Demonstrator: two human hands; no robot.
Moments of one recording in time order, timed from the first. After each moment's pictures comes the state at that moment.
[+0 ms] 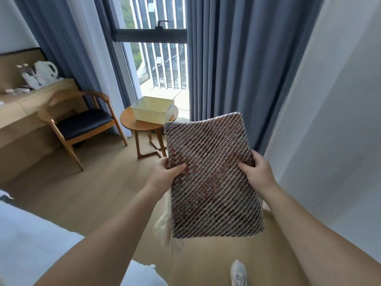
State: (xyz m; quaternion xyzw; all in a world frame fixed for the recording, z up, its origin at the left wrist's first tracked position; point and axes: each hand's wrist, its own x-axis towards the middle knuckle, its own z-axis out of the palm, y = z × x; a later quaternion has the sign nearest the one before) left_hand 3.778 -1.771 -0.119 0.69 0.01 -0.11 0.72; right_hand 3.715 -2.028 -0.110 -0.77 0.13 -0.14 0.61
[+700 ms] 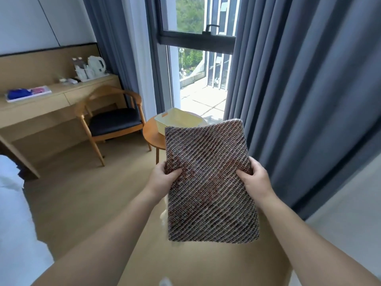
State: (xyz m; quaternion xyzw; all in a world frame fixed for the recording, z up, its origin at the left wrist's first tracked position) left_hand 4.090 -1.861 -0.130 0.71 0.10 0.01 0.70; right_hand 4.106 -2.130 -0.116 -0.75 0.01 -0.01 0.66
